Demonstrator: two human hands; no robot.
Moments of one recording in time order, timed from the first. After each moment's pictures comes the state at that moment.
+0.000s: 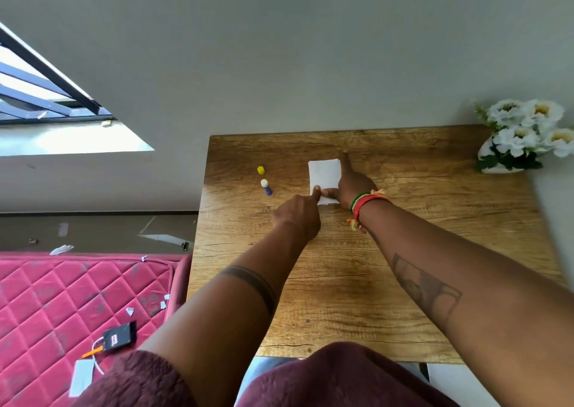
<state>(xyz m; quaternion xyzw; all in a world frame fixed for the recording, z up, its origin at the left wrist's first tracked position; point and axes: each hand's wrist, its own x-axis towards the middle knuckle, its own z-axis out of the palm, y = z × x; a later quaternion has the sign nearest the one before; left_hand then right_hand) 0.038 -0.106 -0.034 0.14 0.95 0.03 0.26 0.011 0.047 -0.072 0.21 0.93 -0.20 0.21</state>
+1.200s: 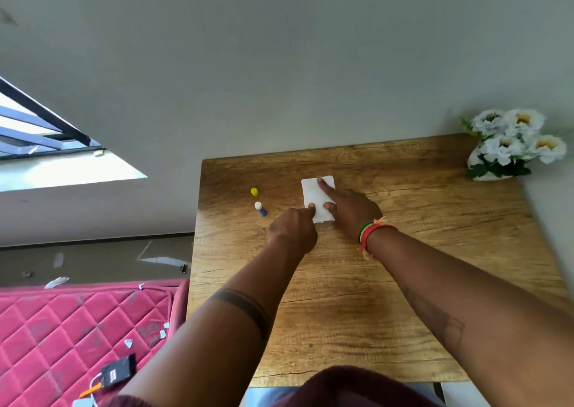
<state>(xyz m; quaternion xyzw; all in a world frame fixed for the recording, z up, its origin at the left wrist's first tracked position) 0.024 -0.102 -0.026 0.15 0.95 0.03 0.28 0.035 0.065 -0.074 0.08 0.96 -0.19 0.18</state>
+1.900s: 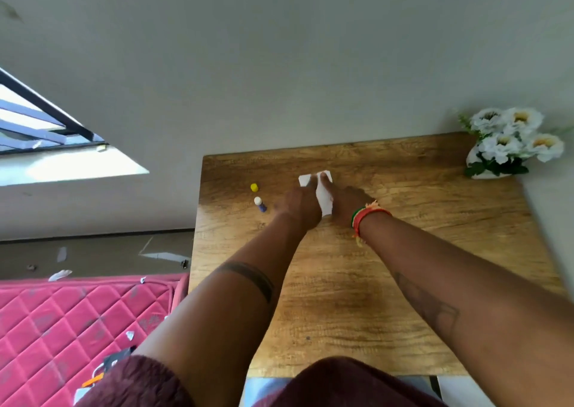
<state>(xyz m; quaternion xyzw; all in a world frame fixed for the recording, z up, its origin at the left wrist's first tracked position) -0.003 -0.082 -0.012 0.17 0.94 0.06 0.27 0.020 0.064 -0.062 0.07 0.94 -0.16 0.28</state>
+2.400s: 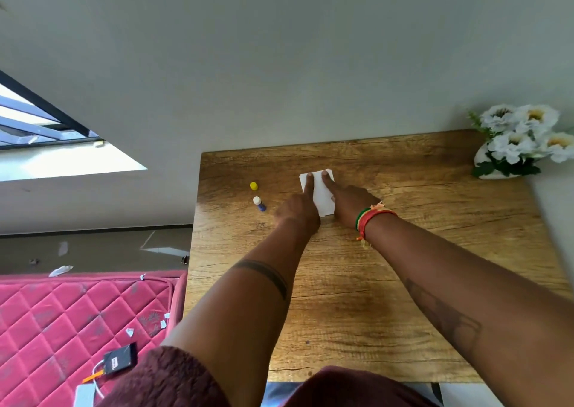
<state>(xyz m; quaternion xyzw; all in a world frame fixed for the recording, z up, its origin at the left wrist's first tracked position) 0.003 -0.078 -0.050 0.10 0.95 0.07 0.28 0.022 0.065 -0.065 0.07 0.95 -0.15 0.27</state>
